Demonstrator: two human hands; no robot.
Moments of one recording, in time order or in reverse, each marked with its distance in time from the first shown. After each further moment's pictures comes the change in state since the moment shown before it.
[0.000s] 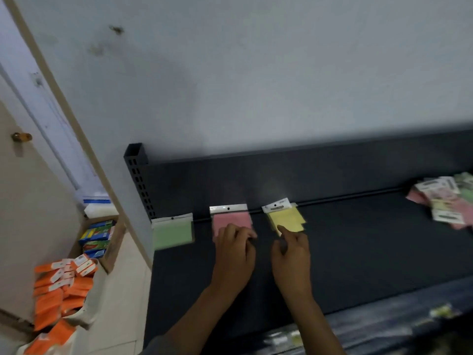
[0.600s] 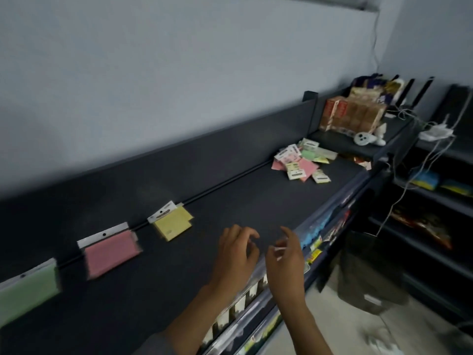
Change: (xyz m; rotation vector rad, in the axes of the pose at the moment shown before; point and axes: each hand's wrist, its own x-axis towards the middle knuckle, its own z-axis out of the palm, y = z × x) left_hand -0.026 0.176 0.131 -0.239 -0.402 0.362; right_hand -0.050 0.098 -0.178 0.027 0.464 0.310
